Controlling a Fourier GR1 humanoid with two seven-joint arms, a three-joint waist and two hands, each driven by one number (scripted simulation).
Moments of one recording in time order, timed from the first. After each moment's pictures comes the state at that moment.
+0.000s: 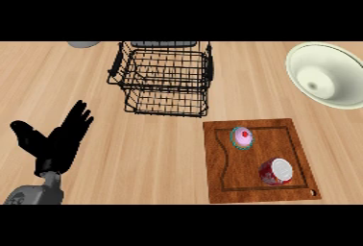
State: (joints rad) left arm -0.08 0.32 -0.07 -1.42 0.41 0.13 0.16; right arm -0.25 -0.55 -0.02 -1.72 -0.14 -0.27 -0.17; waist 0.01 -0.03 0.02
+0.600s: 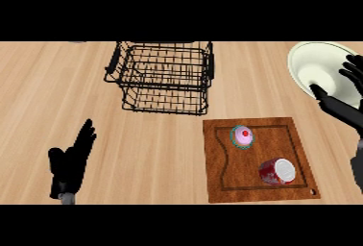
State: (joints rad) left arm 0.04 0.28 -0.18 -1.41 0.17 0.27 0.04; right arm -0.26 -0.42 -0.13 -1.45 -0.21 -0.36 -0.10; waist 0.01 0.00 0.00
